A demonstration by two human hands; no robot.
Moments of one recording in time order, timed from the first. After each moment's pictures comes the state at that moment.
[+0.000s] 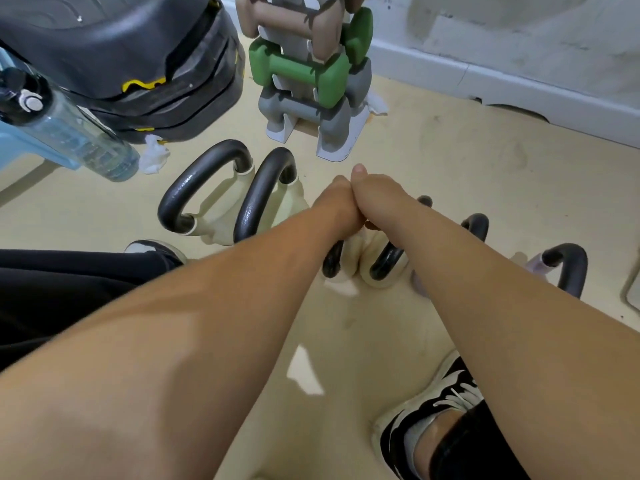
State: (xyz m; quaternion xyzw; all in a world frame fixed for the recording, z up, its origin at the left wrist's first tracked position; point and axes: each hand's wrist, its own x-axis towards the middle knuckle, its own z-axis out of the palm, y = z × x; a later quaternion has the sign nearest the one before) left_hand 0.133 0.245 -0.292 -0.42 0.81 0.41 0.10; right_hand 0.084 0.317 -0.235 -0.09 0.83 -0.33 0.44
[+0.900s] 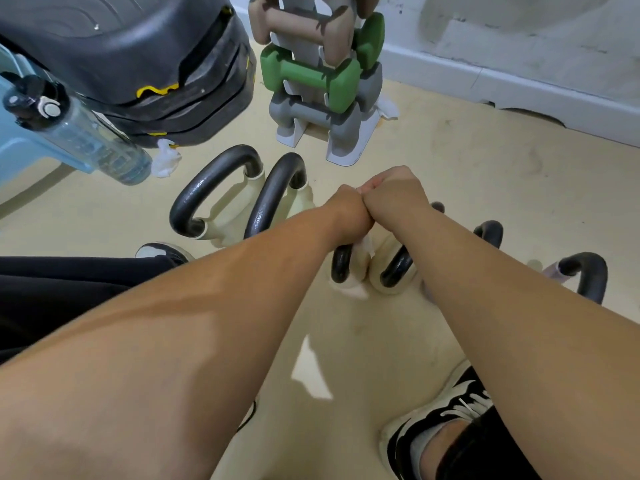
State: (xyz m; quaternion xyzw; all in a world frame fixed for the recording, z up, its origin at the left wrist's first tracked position) left_hand 0.147 0.247 -0.244 -0.40 0.77 0.46 0.18; right_hand 0.068 0.305 -0.252 -0.10 0.88 -0.31 0.34
